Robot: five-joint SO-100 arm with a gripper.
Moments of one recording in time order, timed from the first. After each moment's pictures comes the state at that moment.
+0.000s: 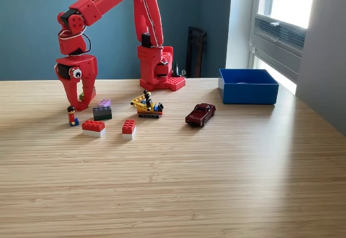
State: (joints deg) arm 55.4 84.7 107.1 57.7 -12.6
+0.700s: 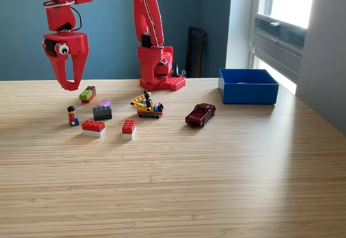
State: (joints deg) arm 52.7 84.7 83.9 79.5 -6.6
